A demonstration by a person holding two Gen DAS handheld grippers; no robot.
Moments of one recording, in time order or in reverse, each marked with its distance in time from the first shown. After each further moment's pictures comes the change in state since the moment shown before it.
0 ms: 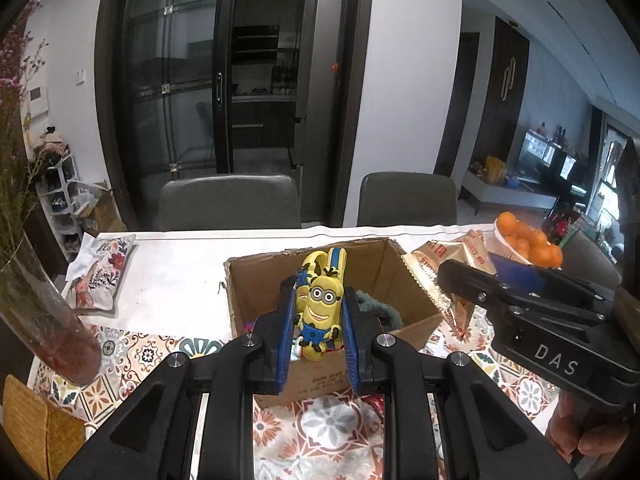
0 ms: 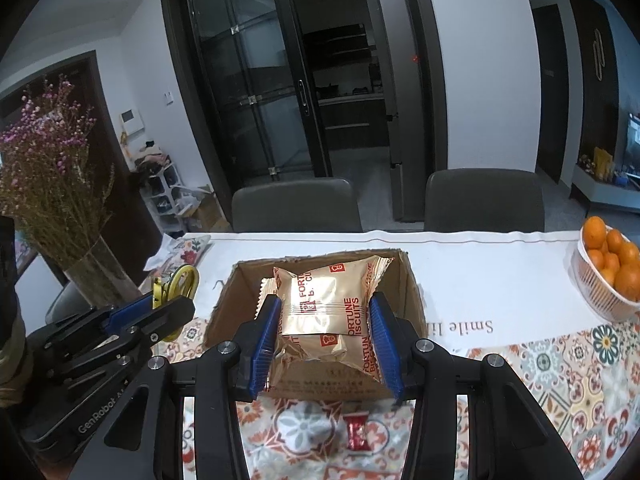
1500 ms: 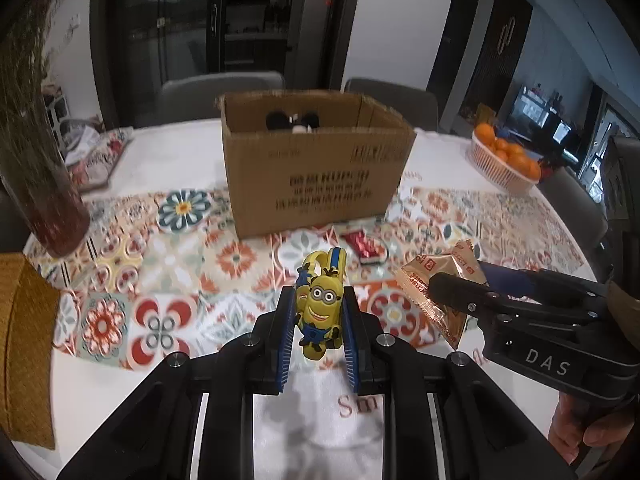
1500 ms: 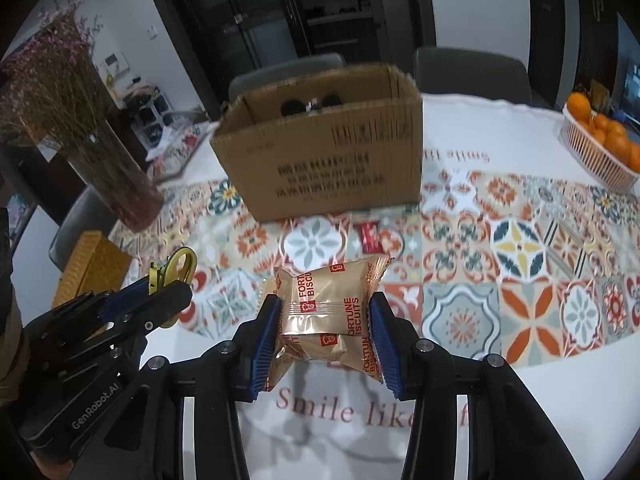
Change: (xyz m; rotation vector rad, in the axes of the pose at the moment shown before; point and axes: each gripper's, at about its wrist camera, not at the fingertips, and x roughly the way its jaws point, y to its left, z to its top) left arm -0.059 -0.015 -0.151 -0.021 0.207 -0.054; right arm -0.043 0.013 -0.156 0.067 0.286 -0.004
